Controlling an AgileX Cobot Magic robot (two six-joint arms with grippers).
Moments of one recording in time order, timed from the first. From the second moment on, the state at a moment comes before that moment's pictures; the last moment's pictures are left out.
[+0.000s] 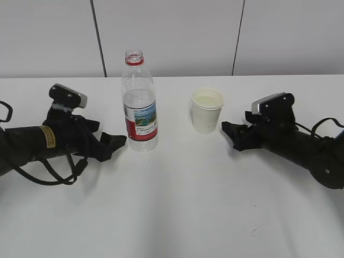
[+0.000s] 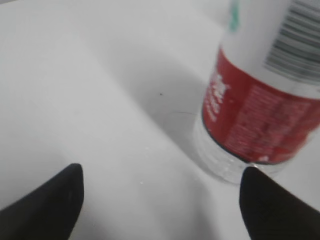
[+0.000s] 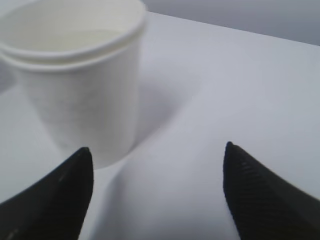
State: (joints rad) left arm -0.21 2.04 -0.81 0.70 -0.73 -0.35; right arm 0.04 2.25 -0.91 -0.46 -0.98 0.11
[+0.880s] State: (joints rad) left arm -0.02 2.01 -1.04 0.19 -0.28 -0.04; right arm -0.12 2.15 -0.91 -0.21 -0.84 0.12
